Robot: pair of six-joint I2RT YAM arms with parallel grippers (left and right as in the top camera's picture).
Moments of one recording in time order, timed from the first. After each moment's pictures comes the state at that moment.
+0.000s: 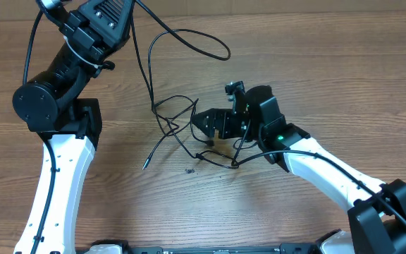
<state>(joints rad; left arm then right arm) -0.02 1.38 1.20 1.04 0.72 -1.67 0.53 1.58 0.87 0.09 -0.50 0.65</state>
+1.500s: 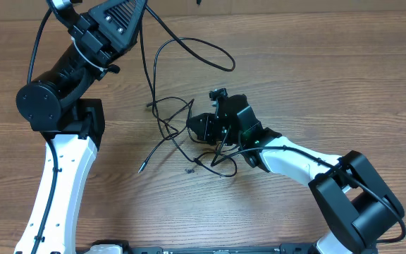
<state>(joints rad) -0.04 1.38 1.20 1.04 0.78 -1.67 0.61 1.78 0.87 0.33 -0.41 0.78</state>
